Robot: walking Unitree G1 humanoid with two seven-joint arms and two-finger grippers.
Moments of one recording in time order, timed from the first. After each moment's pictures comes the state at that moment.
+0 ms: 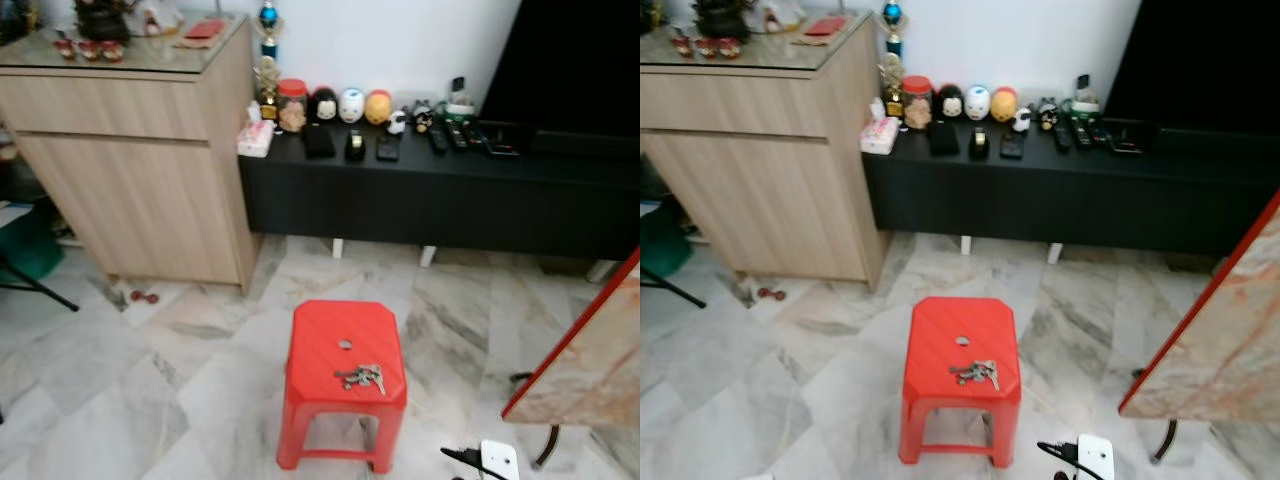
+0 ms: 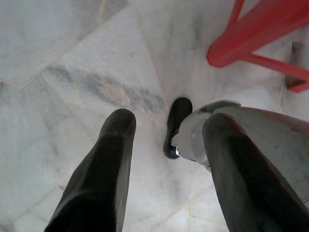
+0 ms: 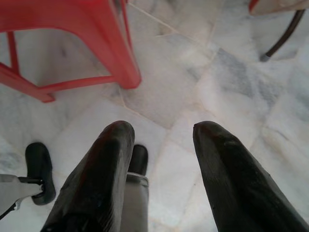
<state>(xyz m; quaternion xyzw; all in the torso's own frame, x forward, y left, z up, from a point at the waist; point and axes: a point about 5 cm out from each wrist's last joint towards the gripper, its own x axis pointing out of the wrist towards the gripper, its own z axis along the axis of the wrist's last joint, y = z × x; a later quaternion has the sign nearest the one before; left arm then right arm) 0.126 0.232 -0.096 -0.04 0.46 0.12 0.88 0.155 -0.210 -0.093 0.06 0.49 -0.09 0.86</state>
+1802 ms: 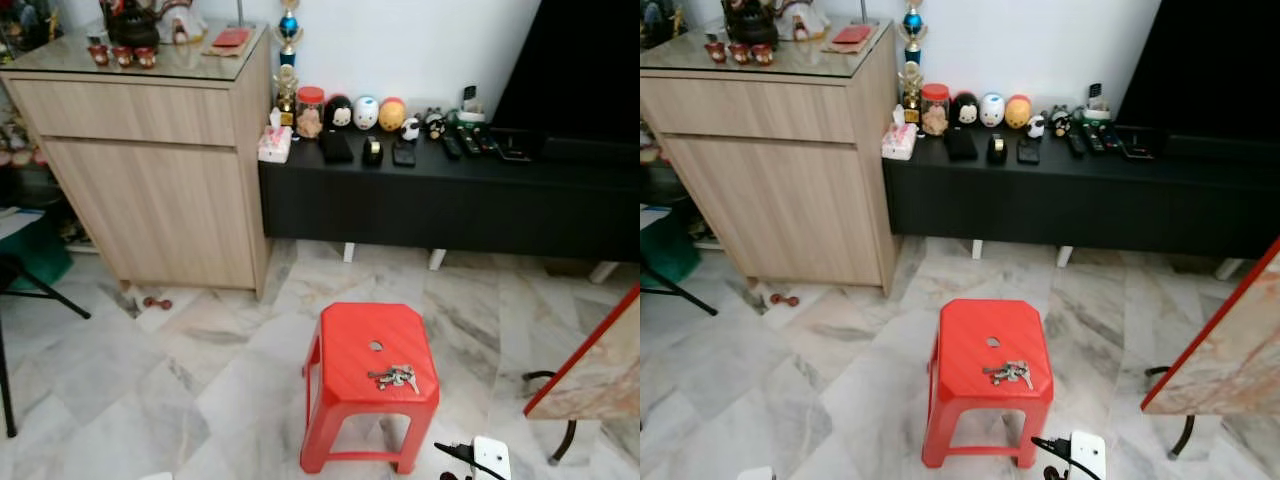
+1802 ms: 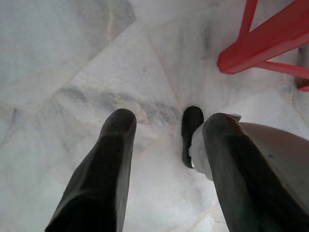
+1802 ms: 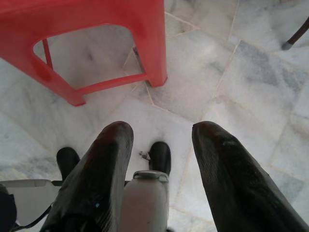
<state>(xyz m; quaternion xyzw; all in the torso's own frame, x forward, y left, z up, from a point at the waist) 0.132 0.237 -0.093 -0.04 0.45 0.10 0.88 0.163 -0.197 -0.093 0.09 0.48 -0.08 0.87</state>
